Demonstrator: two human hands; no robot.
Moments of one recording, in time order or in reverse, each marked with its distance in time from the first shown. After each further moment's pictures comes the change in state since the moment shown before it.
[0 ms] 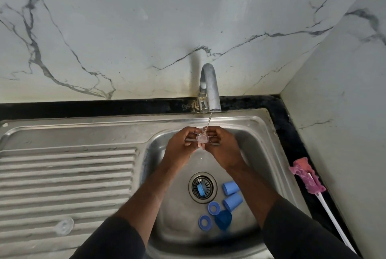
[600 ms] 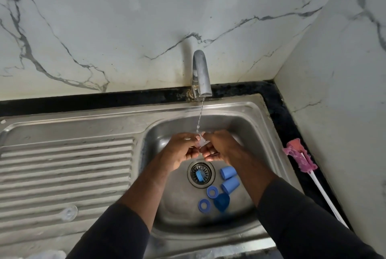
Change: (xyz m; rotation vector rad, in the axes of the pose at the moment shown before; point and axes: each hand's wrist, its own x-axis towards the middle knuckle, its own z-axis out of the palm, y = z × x) left_hand -0.018 0.002 0.011 -0.277 -0.121 -0.559; right_hand -0.012 0.003 -0.011 0.136 -0.185 0.600
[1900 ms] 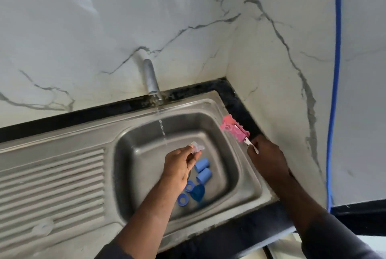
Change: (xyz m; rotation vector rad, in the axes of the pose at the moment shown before) left_hand -0.086 -0.042 0.116 -0.465 0.007 0.039; right_hand -0.123 0.125 -0.171 -0.755 0.812 -0.365
